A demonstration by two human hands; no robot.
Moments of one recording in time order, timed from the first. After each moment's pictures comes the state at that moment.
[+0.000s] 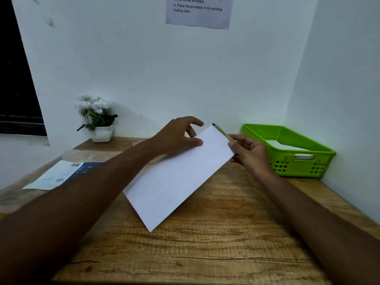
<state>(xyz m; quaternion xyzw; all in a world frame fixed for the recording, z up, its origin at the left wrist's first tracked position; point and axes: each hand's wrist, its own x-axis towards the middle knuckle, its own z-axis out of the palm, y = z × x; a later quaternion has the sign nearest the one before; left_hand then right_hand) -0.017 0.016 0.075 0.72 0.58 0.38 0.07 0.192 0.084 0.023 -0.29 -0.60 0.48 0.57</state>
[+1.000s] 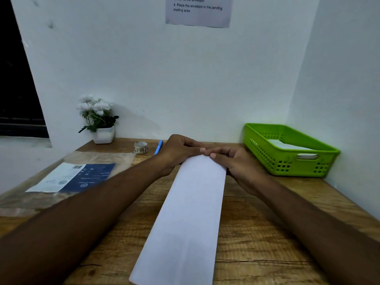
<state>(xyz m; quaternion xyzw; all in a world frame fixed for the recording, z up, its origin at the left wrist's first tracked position) -0.005 0.015 0.040 0.55 0.57 0.52 0.31 0.172 0.068 0.016 -0.26 -0.69 0.54 0.41</state>
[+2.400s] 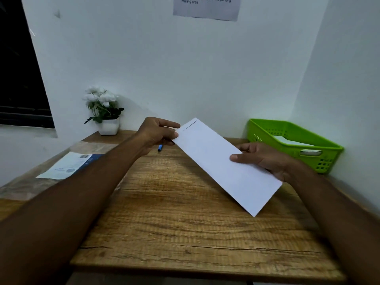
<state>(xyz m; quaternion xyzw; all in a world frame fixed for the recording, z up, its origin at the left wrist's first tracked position) -0.071 0.006 0.053 0.47 0.58 0.59 0.31 0.227 0.081 0.043 -0.32 -0.72 0.58 0.20</state>
